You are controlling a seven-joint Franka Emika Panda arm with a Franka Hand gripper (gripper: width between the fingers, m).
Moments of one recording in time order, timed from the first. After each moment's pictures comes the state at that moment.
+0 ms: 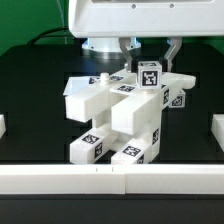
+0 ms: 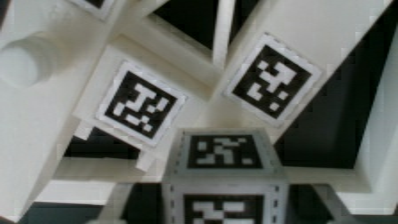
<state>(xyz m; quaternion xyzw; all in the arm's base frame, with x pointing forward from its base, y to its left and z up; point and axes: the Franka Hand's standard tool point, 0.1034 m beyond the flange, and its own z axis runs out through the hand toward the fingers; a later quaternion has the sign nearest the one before) 0.621 0.015 0.127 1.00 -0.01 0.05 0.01</state>
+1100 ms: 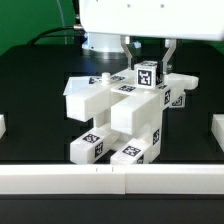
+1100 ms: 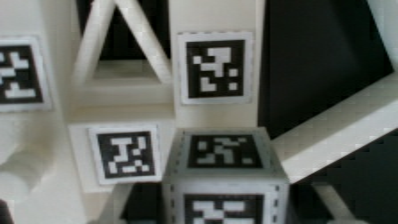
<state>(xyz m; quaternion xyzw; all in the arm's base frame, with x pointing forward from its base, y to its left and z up) 0.621 0.016 0.128 0.94 -0.33 0.05 -0.01</state>
